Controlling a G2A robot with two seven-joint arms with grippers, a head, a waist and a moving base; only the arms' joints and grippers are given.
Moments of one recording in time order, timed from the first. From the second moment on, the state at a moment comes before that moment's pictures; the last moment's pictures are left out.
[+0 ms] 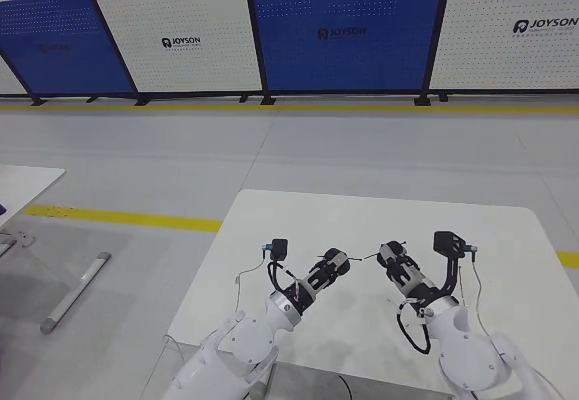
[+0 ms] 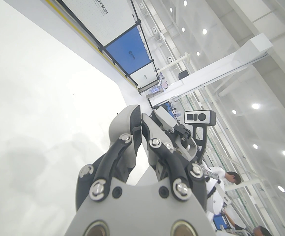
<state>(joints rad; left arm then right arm) 1.51 -1.22 -1.10 -1.77 0.05 -0.13 -0.10 -1.36 -1.12 1.01 -1.90 -0.33 0.27 0.21</state>
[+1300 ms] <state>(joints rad) 1.51 -1.22 -1.10 -1.77 0.05 -0.13 -0.10 -1.38 -1.16 1.06 -1.91 -0.36 0.25 0.25</state>
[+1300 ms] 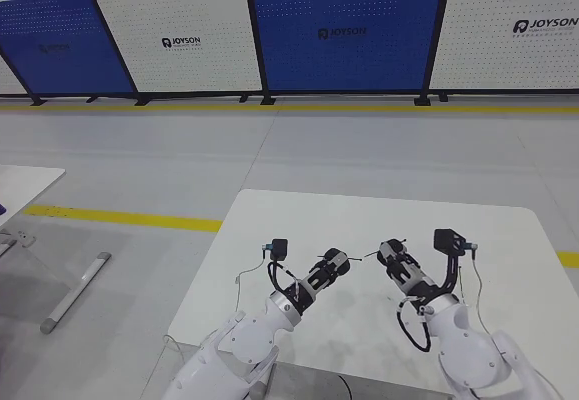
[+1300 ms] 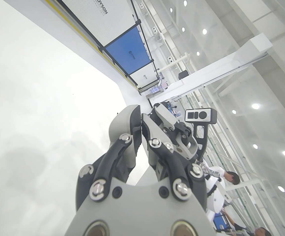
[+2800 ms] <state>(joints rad) 1.51 -1.22 -1.10 -1.77 0.05 -0.13 -0.10 -1.36 -1.19 1.04 -1.89 -0.46 0.27 0.31</state>
